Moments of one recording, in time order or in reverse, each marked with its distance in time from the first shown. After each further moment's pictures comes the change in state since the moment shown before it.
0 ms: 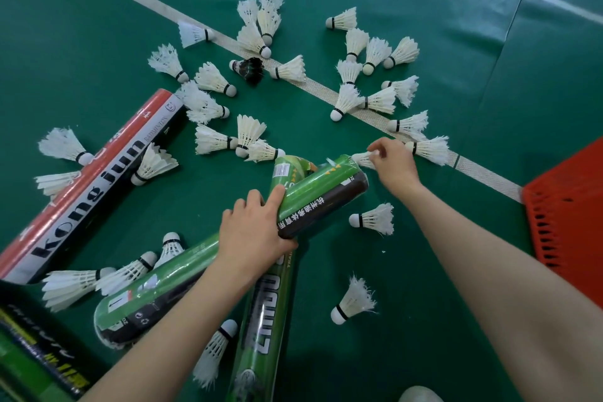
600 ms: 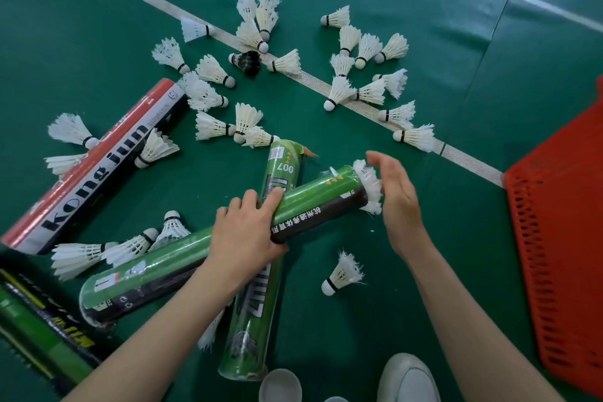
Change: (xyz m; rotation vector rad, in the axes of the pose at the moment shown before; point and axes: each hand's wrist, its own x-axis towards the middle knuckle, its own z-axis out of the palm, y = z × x) left_hand -0.051 0.002 0.003 0.050 0.029 0.063; right_hand -0.149 -0.018 -0.028 0.772 0.017 -0.006
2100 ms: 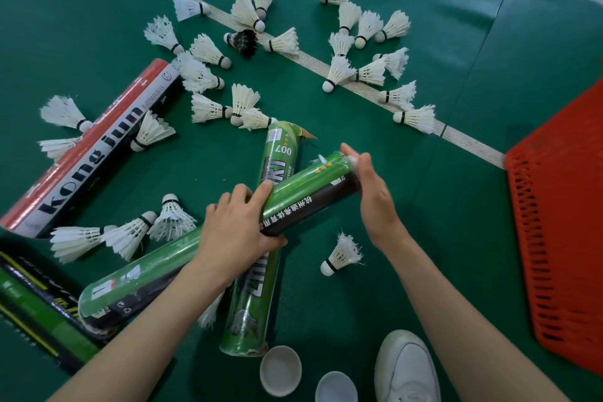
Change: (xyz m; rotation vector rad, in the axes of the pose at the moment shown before) left_hand -0.016 -0.012 0.014 -0.099 0.003 -0.011; right_hand -0.019 0.015 0.021 0.060 -0.237 0.055
